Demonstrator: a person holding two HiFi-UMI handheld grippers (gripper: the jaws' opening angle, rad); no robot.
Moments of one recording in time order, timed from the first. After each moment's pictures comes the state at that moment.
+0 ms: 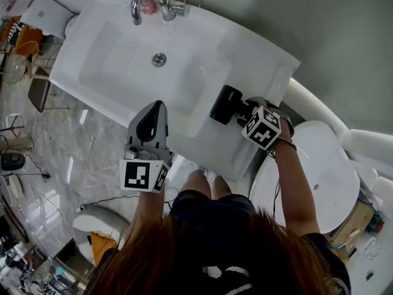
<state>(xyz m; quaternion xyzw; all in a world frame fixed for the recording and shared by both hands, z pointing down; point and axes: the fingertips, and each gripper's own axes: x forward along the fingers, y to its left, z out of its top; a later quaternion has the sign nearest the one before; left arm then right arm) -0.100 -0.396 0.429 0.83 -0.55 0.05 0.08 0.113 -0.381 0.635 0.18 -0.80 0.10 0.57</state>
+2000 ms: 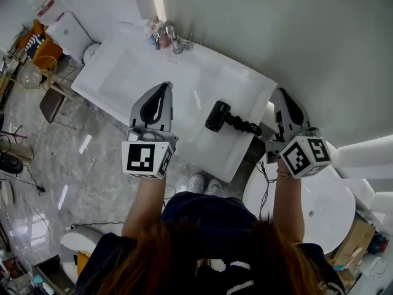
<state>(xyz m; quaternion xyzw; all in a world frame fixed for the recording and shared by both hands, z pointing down) -0.078 -0.349 0.268 0.82 -0.56 -0.02 -0.06 0.177 -0.357 0.265 0.53 -0.84 0.10 -0.05</state>
